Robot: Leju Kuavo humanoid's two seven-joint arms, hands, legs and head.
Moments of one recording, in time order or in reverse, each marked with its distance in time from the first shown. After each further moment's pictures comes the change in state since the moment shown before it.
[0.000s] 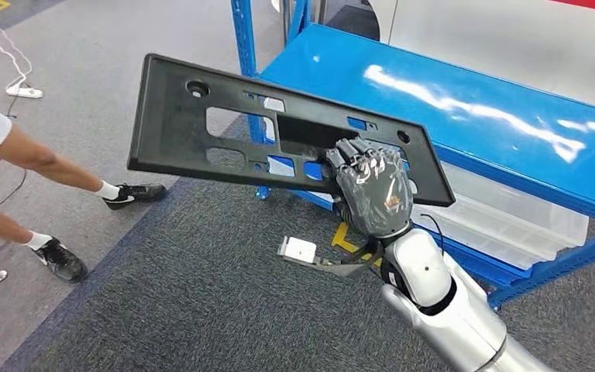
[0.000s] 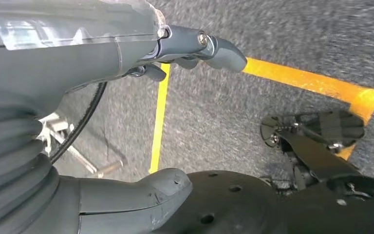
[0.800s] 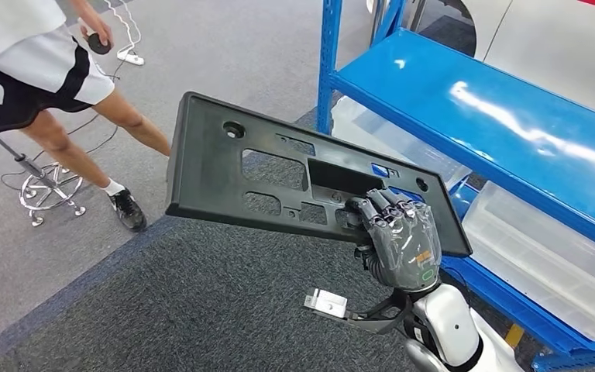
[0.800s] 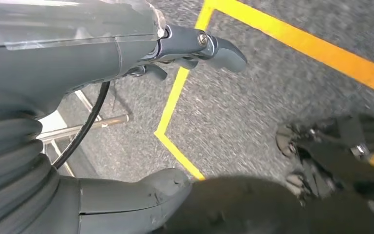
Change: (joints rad) left arm 0.002 0.006 -0.035 0.029 -0.006 0.034 0.042; right arm 0.251 -0.093 -0.052 -0.172 0.006 -0.074 0.019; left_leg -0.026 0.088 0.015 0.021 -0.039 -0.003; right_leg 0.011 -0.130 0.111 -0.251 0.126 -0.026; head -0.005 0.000
